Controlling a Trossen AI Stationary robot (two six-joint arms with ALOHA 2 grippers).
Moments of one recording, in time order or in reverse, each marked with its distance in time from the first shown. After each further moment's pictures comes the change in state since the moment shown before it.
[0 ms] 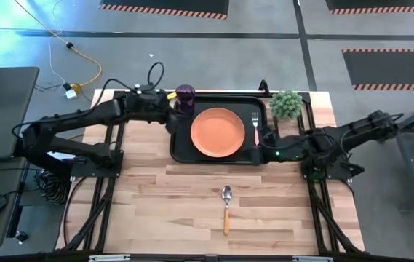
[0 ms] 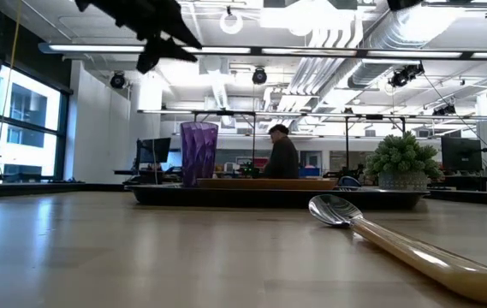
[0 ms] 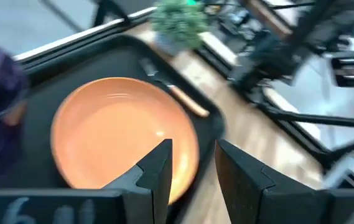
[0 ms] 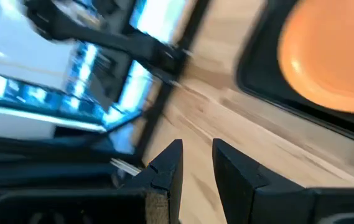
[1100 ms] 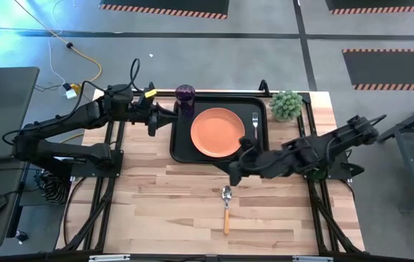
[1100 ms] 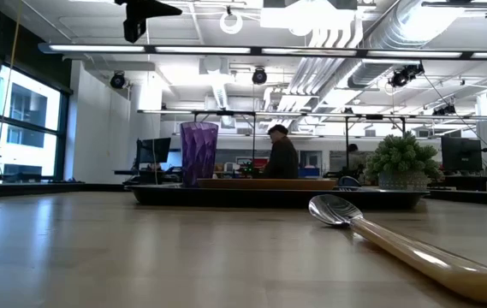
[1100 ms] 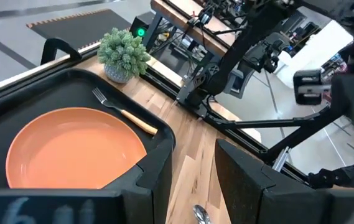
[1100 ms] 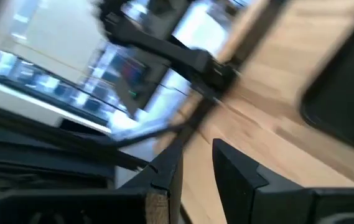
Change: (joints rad) left arm -0.028 -0.199 0.000 -0.004 0.094 0.009; right arm 0.117 0.351 0.471 -0.037 0.147 -0.169
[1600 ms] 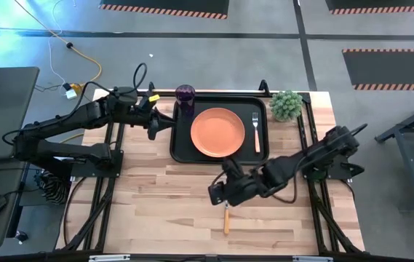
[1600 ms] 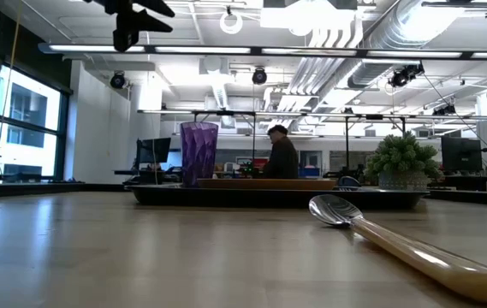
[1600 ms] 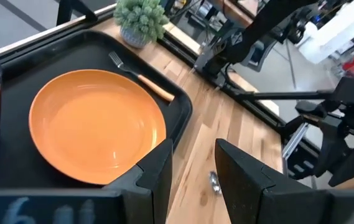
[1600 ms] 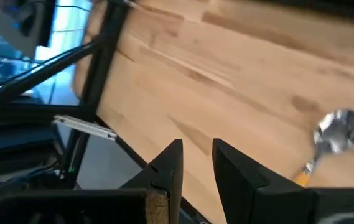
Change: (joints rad) left arm 0.000 0.000 0.000 -0.153 -0.003 0.023; right arm 0.027 0.259 0.104 -0.313 -0.218 0.391
